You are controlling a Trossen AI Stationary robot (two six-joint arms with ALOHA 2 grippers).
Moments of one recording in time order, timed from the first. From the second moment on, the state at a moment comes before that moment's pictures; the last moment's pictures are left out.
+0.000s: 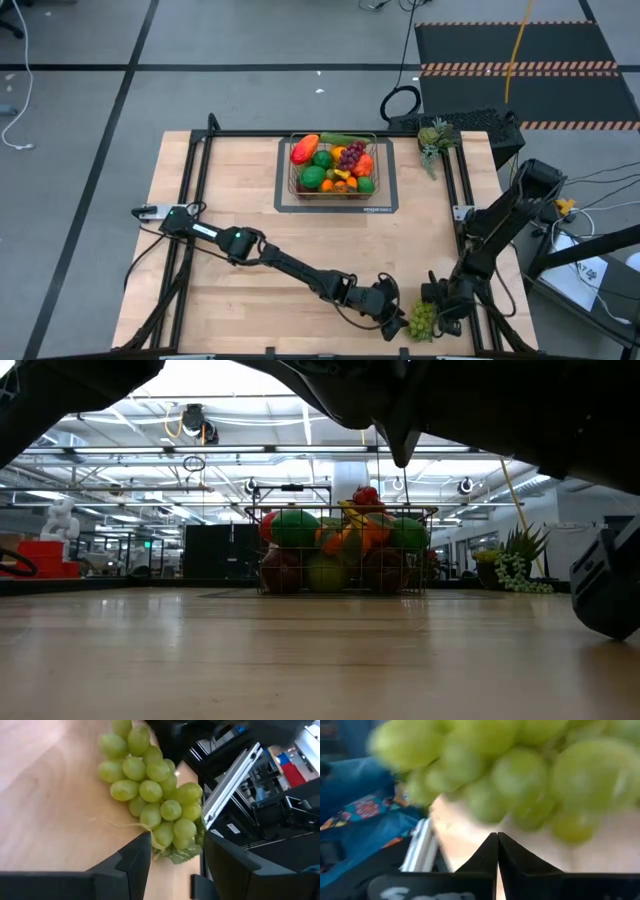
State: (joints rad) left arm -0.38 2.73 2.24 0.11 -0.02 -0.92; right arm 1.02 1.38 0.42 0.04 -0.23 1.45
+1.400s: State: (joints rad) left arm -0.34 2.67 2.22 -0.21 0.05 -0.67; right arm 1.02 1.51 0.42 0.27 -0.05 1.46
